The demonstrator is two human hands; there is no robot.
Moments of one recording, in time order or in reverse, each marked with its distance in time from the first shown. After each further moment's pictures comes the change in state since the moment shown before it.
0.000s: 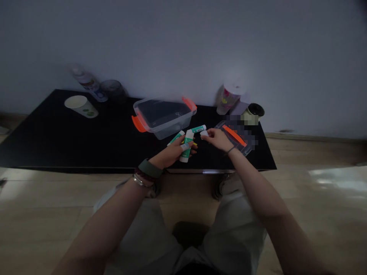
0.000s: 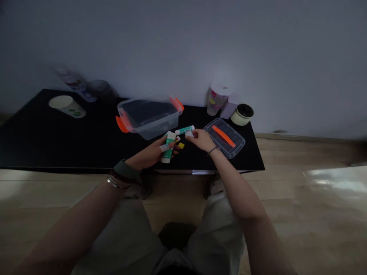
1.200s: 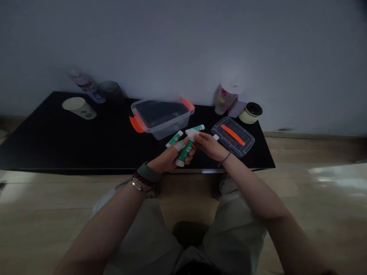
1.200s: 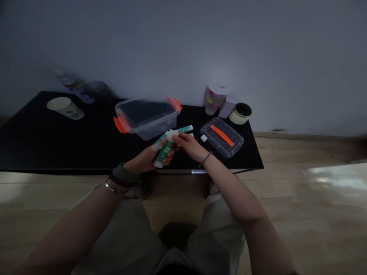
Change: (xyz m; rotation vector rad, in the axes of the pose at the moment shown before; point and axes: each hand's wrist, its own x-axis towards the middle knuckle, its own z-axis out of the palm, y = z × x) left_hand -0.018 0.008 0.018 -0.199 -0.223 -0.012; right_hand -0.030 -0.042 0.020 1.036 -0.279 -0.166
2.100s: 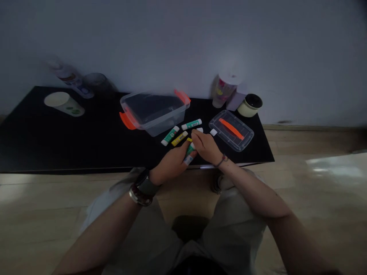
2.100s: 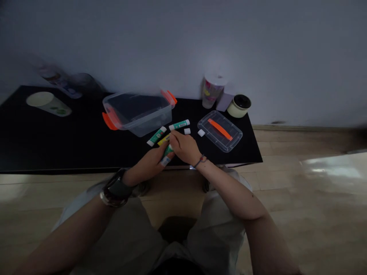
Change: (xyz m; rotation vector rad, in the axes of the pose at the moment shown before) left_hand -0.007 -0.022 0.001 1.444 0.158 0.224; right_hand -0.019 -0.008 0.019 -0.991 0.241 -0.141
